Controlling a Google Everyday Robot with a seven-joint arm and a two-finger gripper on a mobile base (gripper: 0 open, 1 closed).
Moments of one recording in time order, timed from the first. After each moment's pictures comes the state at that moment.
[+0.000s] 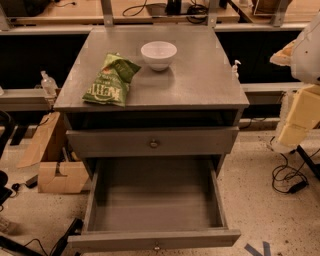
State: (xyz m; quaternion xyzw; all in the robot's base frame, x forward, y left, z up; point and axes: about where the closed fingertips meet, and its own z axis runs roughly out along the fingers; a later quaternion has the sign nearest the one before) arm 0.438 -0.215 0.983 -0.60 0.78 -0.04 0.17
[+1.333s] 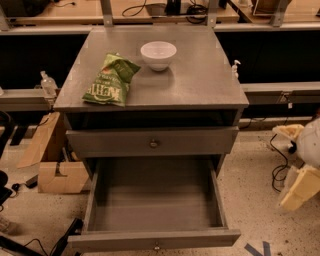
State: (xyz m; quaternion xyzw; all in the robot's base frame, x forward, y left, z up) arm 0.407 -0.257 0.833 -0.57 0.79 0.07 0.21
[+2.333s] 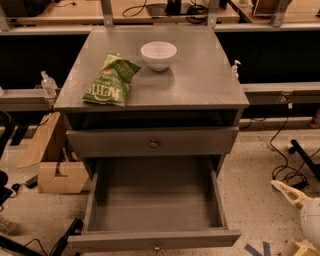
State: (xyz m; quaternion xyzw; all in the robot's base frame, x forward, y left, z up) arm 0.329 -0.260 0.724 -0.56 0.76 0.12 0.32
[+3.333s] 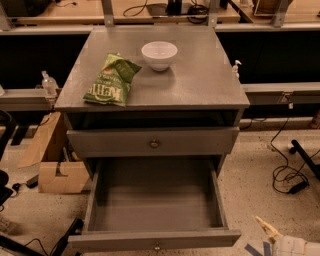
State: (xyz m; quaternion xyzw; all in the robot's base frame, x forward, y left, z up) arm 0.311 -0.245 0.580 -0.53 0.75 0.18 0.35
